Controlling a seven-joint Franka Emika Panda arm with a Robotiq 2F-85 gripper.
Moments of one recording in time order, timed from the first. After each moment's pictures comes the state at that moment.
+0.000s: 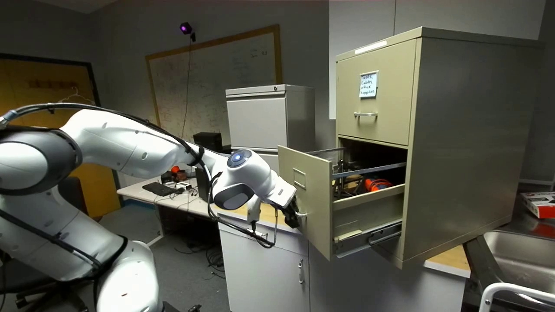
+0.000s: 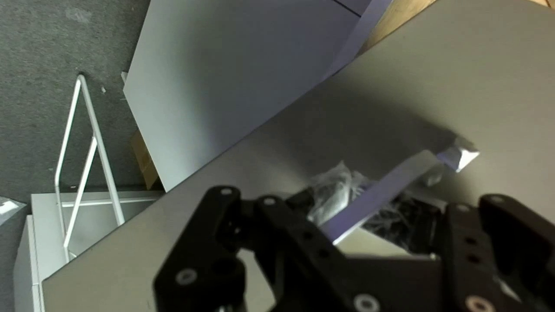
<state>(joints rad) -0.43 -0.55 0.07 -2.74 0.55 2.89 0.23</state>
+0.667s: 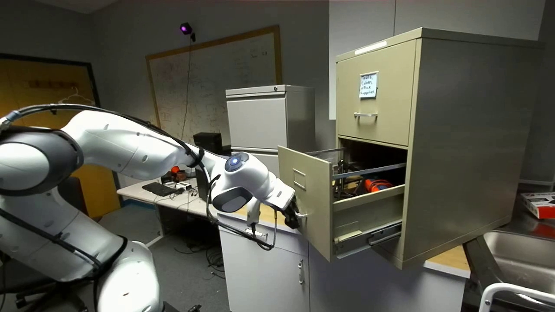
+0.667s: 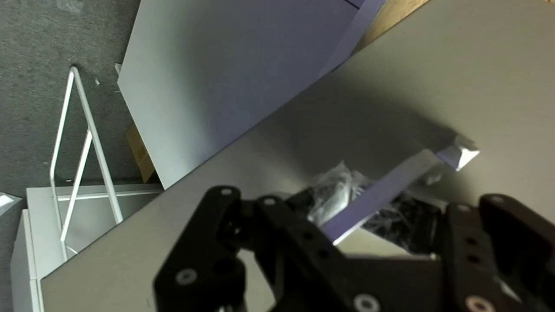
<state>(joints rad) -0.40 -0.54 0.06 -2.76 0.58 2.94 0.21</state>
